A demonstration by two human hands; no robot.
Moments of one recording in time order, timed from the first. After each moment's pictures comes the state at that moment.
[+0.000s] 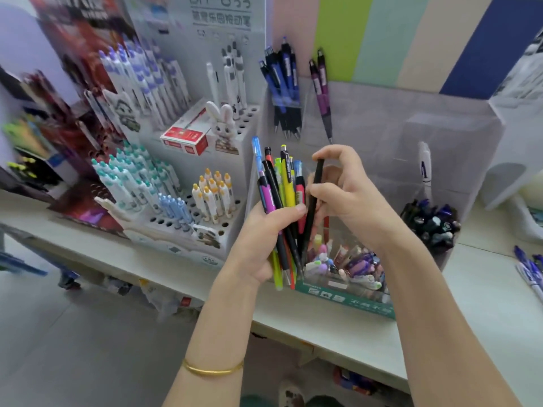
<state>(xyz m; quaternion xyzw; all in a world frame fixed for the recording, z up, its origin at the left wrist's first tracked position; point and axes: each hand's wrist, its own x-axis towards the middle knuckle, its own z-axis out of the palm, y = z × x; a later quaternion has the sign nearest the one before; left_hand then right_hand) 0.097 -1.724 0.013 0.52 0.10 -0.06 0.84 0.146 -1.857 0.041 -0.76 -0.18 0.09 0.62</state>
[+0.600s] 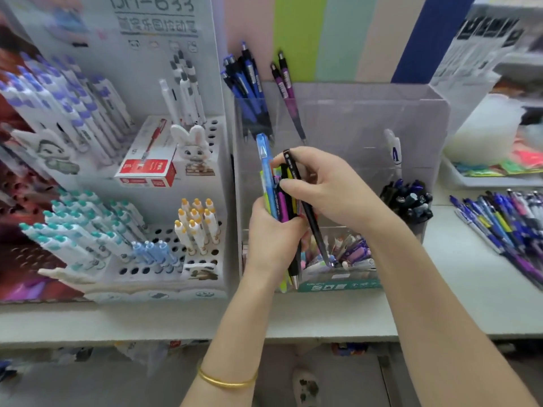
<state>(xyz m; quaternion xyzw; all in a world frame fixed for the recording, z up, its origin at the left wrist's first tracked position) 0.134 -1.705 0.002 0.69 0.04 -0.05 0.73 0.153 -1.813 0.061 -0.87 -0.14 -0.03 0.47</state>
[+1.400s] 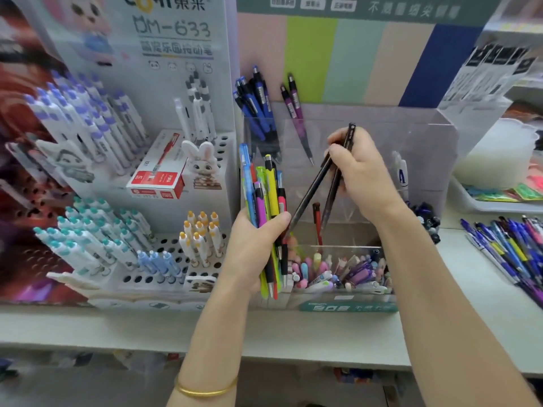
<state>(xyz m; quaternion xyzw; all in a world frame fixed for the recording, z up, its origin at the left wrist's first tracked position) 0.144 -1.680 0.007 0.64 0.08 -0.08 0.76 0.198 -1.844 0.058 -0.81 -0.03 -0.16 0.57</state>
